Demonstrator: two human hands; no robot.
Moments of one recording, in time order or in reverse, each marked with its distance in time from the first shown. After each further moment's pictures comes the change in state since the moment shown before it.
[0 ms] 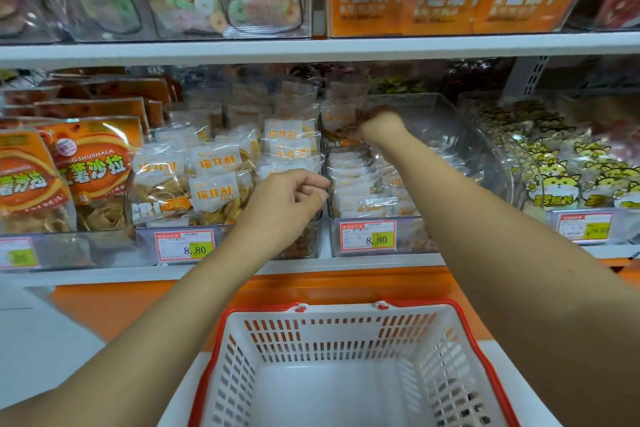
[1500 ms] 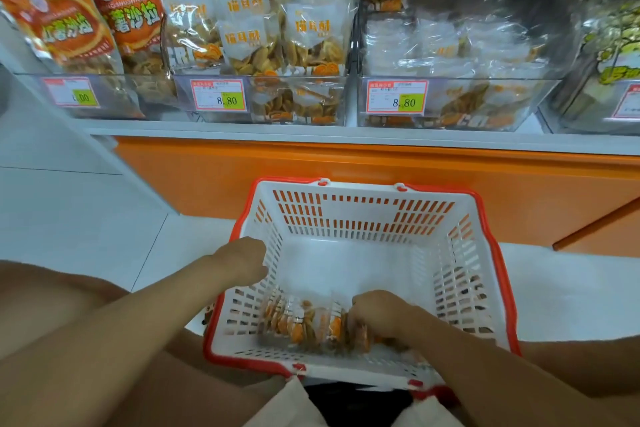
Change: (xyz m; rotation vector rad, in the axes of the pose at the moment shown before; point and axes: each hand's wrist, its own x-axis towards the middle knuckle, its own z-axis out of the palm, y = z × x) left_hand -0.171 -0.178 0.031 0.902 -0.783 -0.548; right_hand -0.317 0.198 0.270 -0.313 -1.020 -0.548
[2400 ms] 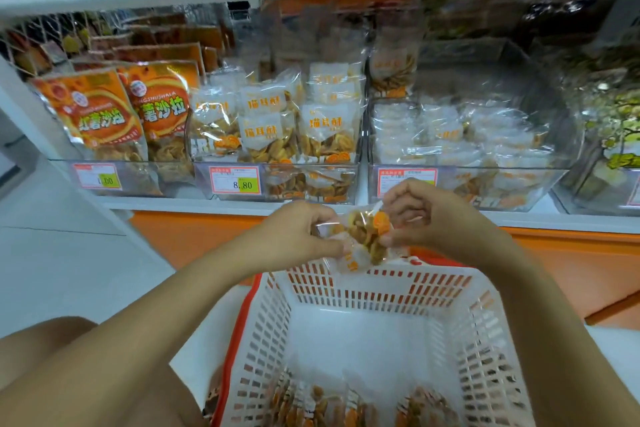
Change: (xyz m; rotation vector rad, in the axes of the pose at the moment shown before) left_hand -0.052 0.047 -0.155 -0.668 0.351 0.544; right_hand -0.125 -0.045 -0.262 0.748 0.708 -0.055
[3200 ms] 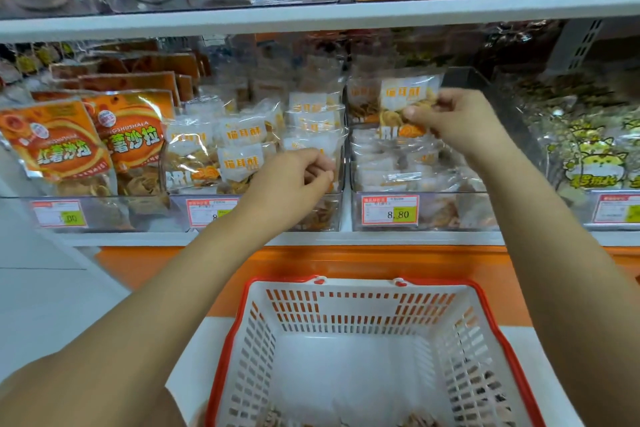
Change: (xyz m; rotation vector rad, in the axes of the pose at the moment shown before) left_hand 0.048 0.039 -0.038 0.208 0.487 0.178; right_hand 0.086 -0.036 -0.095 0.017 0.609 -0.089
